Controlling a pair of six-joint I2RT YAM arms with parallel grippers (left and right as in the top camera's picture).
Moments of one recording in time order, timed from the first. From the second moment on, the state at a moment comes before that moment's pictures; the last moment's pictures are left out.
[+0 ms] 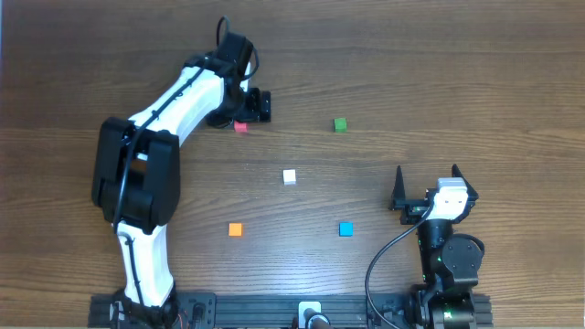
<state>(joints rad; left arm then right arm) -0.31 2.13 1.56 -0.80 0.07 -0.34 0.03 0.01 0.01 -0.07 0.03 -0.05</state>
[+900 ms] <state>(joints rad) -0.32 2.14 1.56 -0.86 0.02 -0.35 0.03 0.01 0.01 -0.07 0.03 -0.05</state>
